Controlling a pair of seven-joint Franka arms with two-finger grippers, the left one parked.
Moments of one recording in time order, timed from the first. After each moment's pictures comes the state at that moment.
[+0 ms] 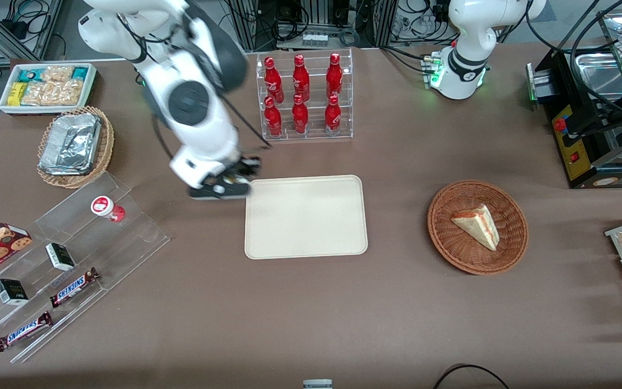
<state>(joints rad) 0.63 0.32 -0.01 -1.65 0.03 1.90 0.65</state>
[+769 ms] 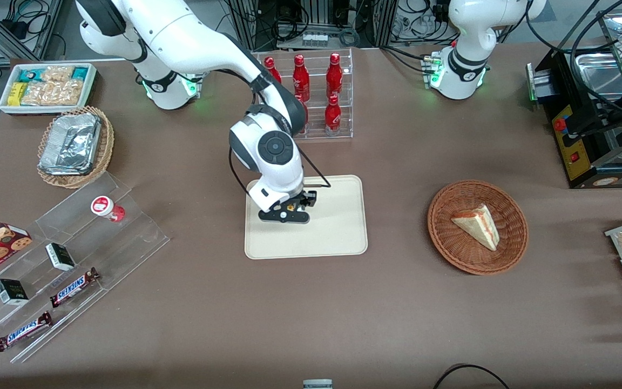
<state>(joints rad) 0.74 0.59 -0.01 -1.61 0.03 2.21 0.82</state>
